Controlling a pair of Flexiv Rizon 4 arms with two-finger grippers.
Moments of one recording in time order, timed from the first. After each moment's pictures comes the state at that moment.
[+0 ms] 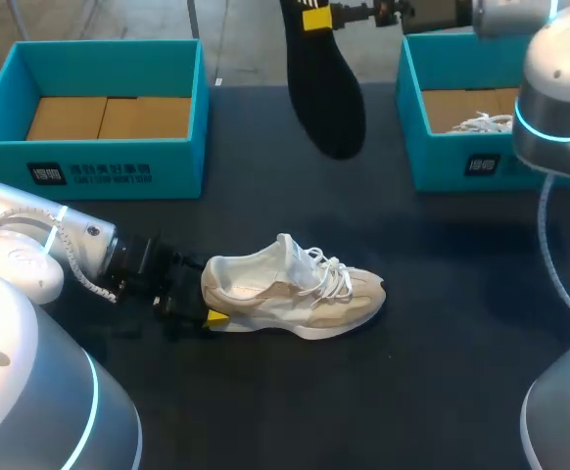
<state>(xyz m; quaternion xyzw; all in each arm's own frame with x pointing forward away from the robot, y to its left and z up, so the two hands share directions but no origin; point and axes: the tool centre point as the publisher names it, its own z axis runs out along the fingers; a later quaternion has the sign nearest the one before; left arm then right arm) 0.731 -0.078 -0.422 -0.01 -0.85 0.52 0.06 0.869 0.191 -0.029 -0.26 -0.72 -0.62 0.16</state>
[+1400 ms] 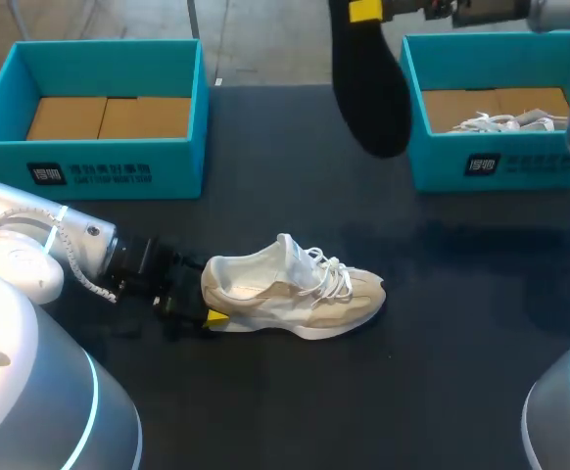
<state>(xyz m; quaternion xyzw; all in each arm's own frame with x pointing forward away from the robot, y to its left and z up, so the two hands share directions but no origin) 0.731 -0.078 -0.422 -0.01 -0.85 0.52 0.06 0.848 0.137 0.001 -0.26 -0.72 -0.62 0.18</state>
